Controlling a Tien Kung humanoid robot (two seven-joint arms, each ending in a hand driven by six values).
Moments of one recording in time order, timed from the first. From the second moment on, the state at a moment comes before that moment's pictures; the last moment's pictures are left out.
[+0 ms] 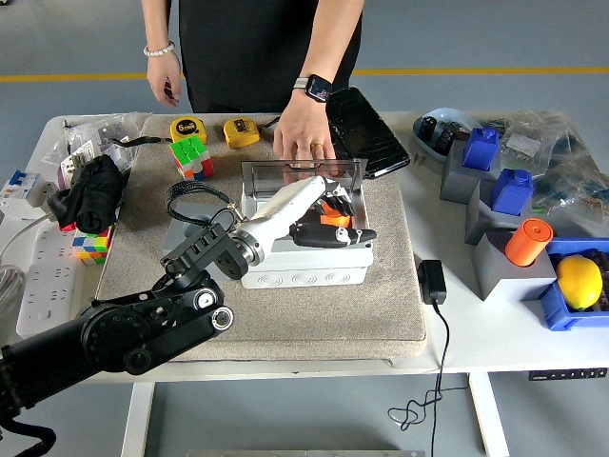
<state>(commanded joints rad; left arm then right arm) -0.69 0.15 -0.47 -1.22 1.48 0.32 0.18 0.11 -0.20 0.32 0.41 -0.57 -0.14 -0.01</state>
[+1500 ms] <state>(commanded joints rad) -0.71 0.14 -0.48 -1.28 1.40 0.31 0.15 0.11 -0.20 0.32 0.42 -0.58 -0.14 -0.01</state>
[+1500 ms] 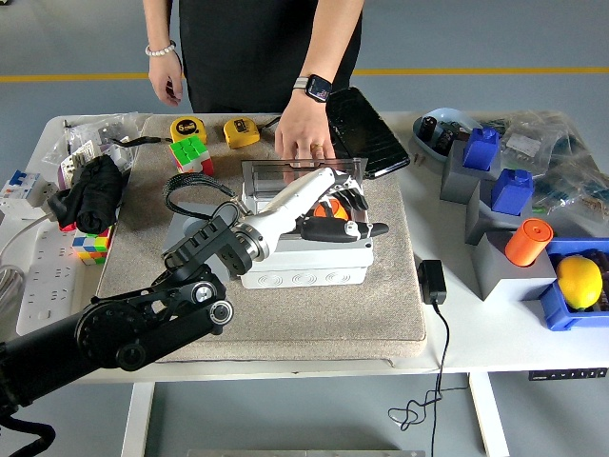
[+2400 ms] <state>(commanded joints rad) -0.68 0.18 -0.55 -1.32 1.38 0.32 0.12 0.11 -0.20 0.32 0.42 -0.58 -0.14 -0.01</state>
